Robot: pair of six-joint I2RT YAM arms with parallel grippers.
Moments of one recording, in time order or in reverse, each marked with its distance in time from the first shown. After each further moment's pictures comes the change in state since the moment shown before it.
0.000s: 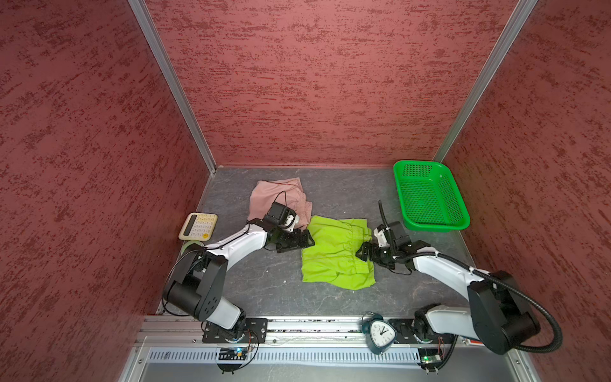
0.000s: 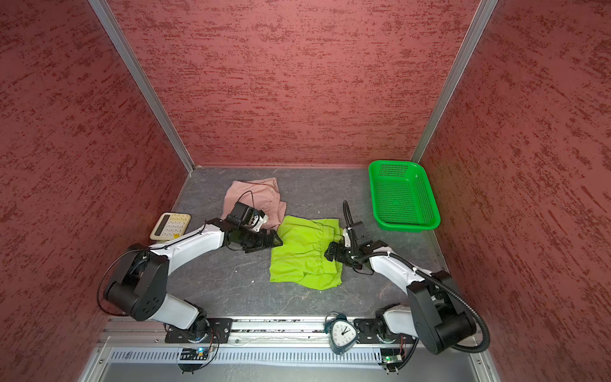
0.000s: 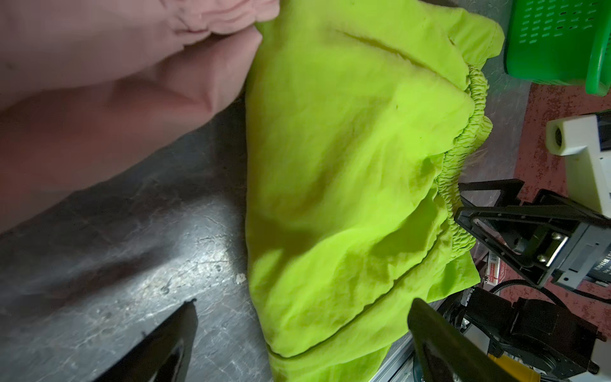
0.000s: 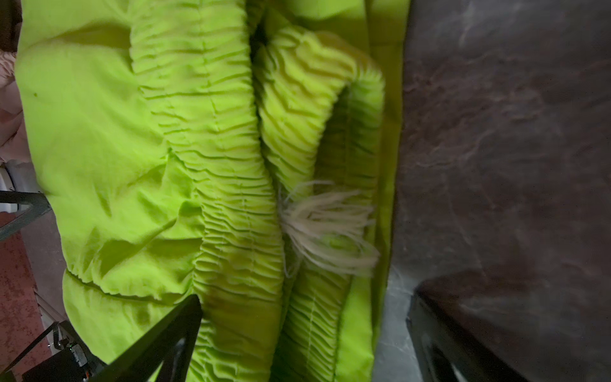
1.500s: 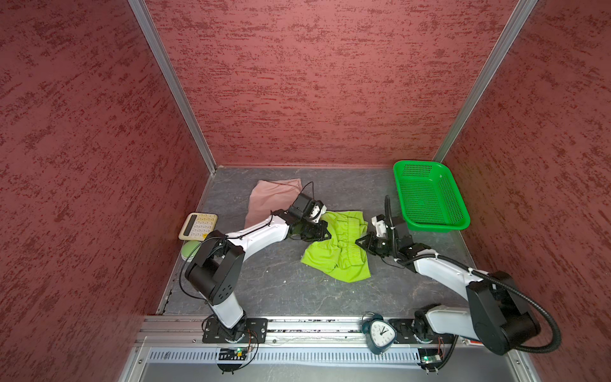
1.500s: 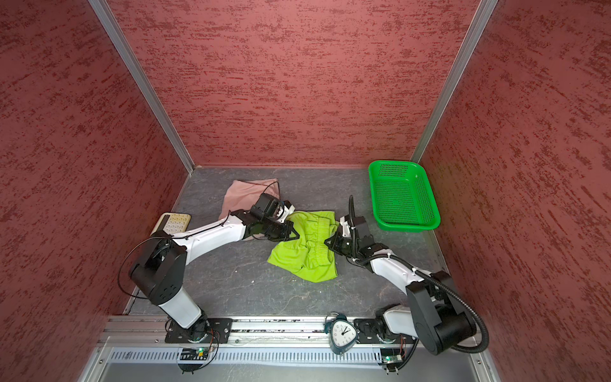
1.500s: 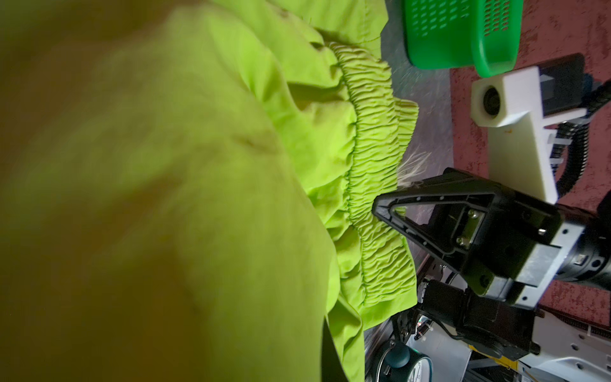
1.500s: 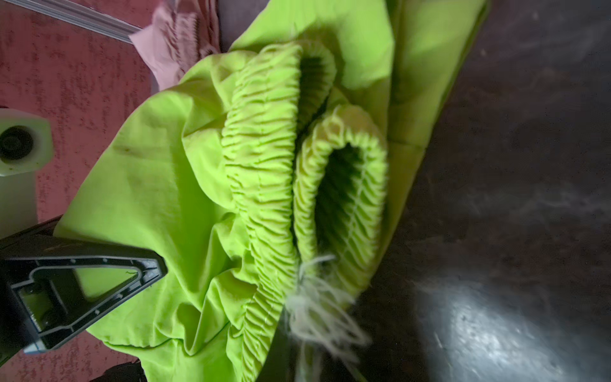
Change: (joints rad) left arm -0.193 0.156 0.323 -0.002 0.015 -0.055; right arm 0.000 -0.010 0.003 0.333 -0.136 0.180
